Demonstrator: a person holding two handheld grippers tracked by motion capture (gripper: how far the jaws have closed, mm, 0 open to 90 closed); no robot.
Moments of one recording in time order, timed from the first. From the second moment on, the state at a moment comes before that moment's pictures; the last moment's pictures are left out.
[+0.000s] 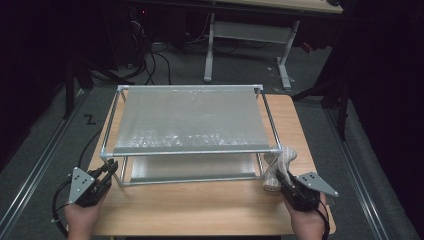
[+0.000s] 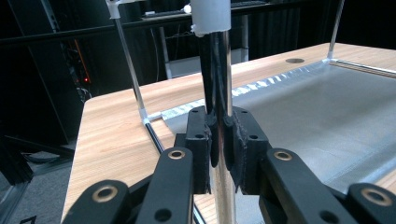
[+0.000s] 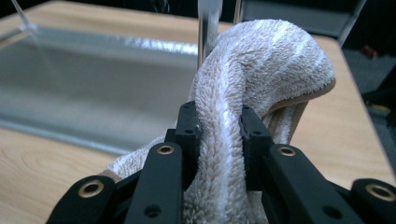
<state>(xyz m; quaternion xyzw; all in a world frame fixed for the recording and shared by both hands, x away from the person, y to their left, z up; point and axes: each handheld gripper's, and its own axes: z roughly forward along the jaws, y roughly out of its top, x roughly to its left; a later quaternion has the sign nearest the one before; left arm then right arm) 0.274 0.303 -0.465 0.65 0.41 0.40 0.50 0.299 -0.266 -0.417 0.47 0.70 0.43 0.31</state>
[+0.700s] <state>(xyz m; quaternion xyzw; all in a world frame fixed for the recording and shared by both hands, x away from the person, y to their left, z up) 0.274 0.303 -0.466 0.65 0.41 0.40 0.50 0.297 -0.269 -0.408 0.47 0.70 0.44 0.31</state>
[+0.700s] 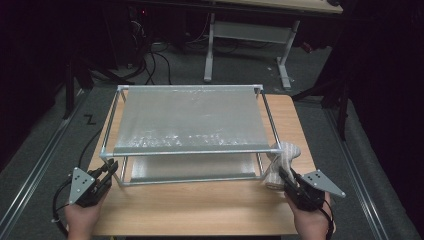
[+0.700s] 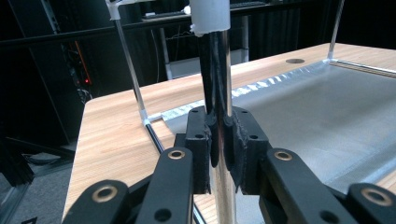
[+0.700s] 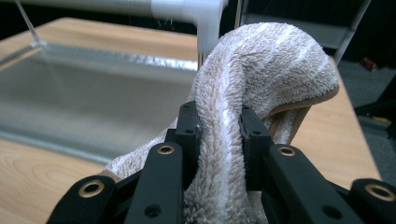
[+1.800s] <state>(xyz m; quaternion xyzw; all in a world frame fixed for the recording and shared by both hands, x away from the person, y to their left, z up) 0.273 0.301 -0.466 0.65 0.42 0.41 0.49 0.318 -0.286 -0.468 0.52 0.71 0.39 0.28</state>
